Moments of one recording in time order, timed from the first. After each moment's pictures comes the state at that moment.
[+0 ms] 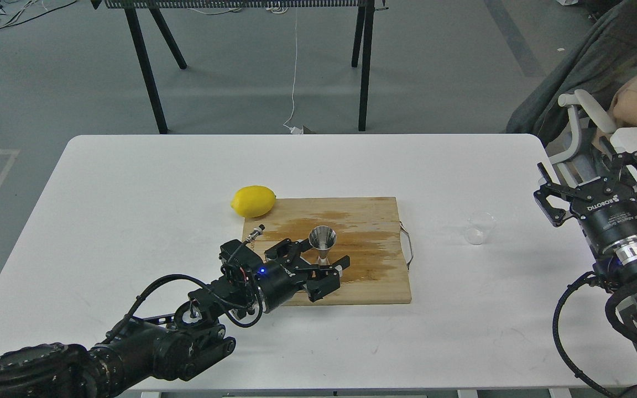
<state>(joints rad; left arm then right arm) -0.56 -0.04 -0.26 -0.57 1.79 0.49 -0.49 0.13 -0.48 1.28 1.12 0.21 0.49 0.06</state>
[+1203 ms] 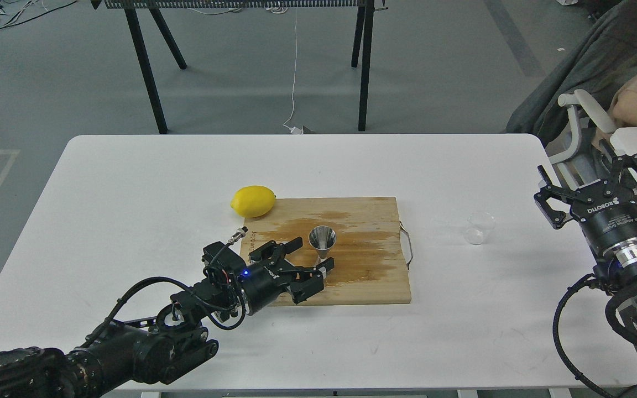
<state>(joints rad) -0.53 0.04 -0.26 -0.65 1.79 0.49 -0.49 0.13 -0.48 1.28 1.11 0.21 0.49 0.06</state>
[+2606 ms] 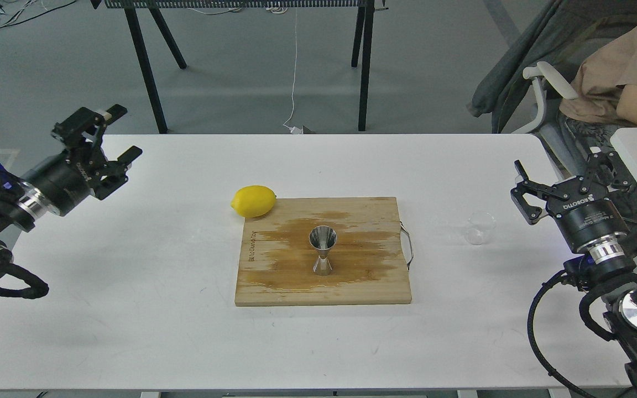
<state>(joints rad) -0.48 0.65 -0.90 -0.81 0.53 -0.49 -0.49 0.15 -0.37 1.27 1.16 0.26 0.49 0.04</state>
